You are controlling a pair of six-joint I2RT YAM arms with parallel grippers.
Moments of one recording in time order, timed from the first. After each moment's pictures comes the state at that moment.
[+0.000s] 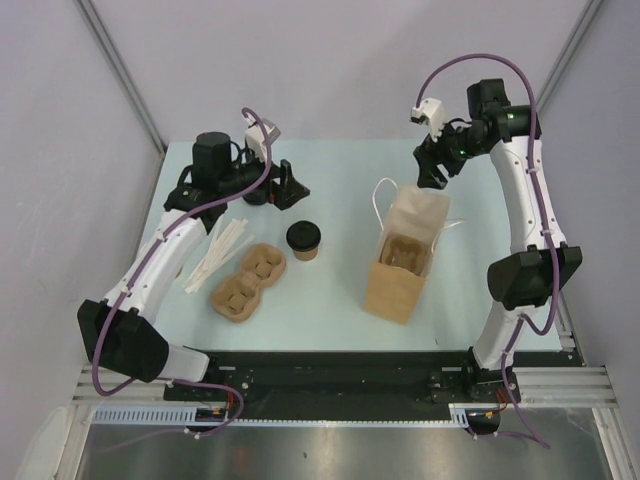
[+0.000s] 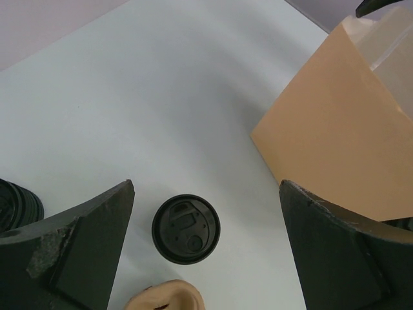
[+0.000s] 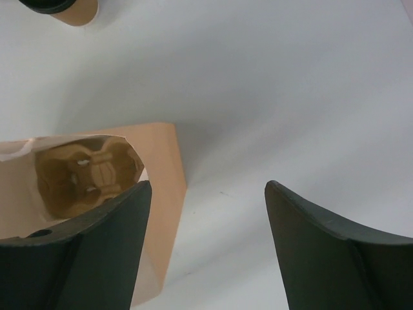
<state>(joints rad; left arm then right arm) -0.29 1.39 1.34 -0.32 0.60 0.02 0.11 1.86 2.20 -1.33 -0.55 -0.77</state>
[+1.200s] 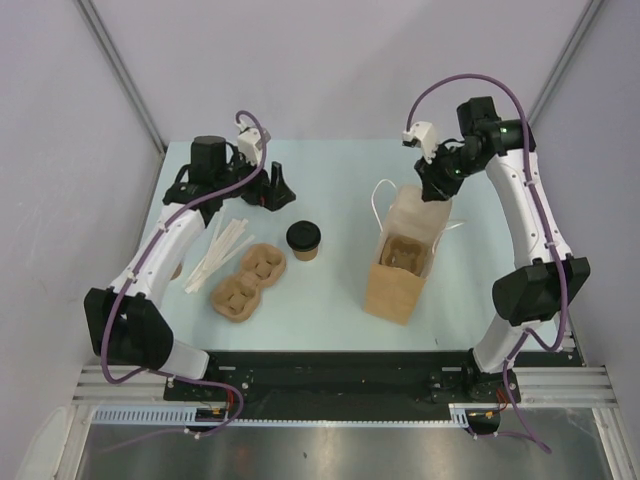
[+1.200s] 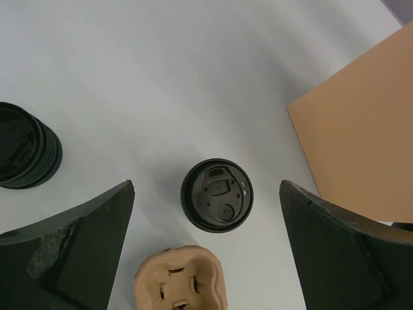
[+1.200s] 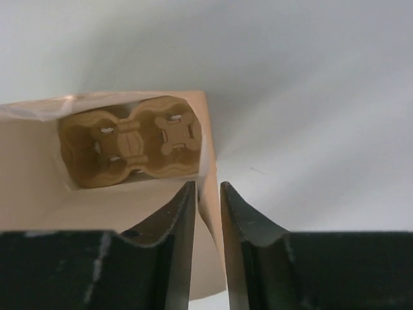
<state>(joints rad) -0.22 1.45 1.32 -0.42 0.54 0.04 0.15 1.75 2.01 -1.35 -0.50 -0.80</state>
